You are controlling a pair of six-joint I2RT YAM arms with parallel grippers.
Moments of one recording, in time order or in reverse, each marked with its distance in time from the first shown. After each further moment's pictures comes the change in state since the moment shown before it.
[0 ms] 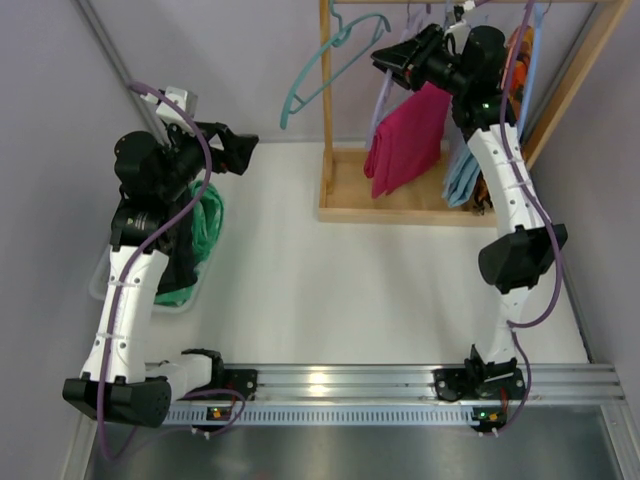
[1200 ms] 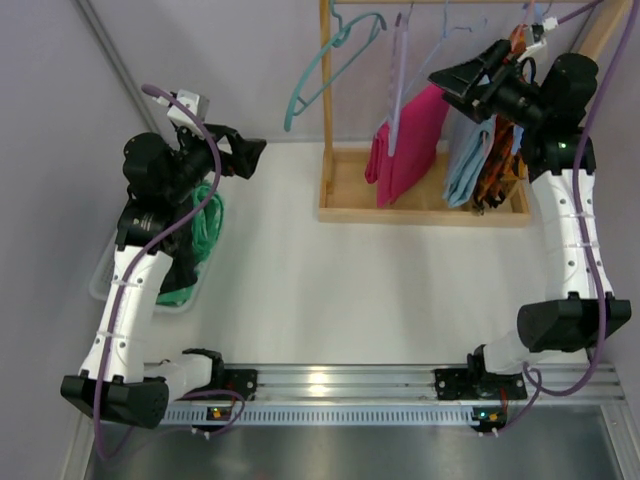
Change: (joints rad) left arm -0.047 -0.001 -0.018 0.008 -0.013 0.033; right arm -0.206 -0.457 -0.456 -0.052 -0.116 -0.243
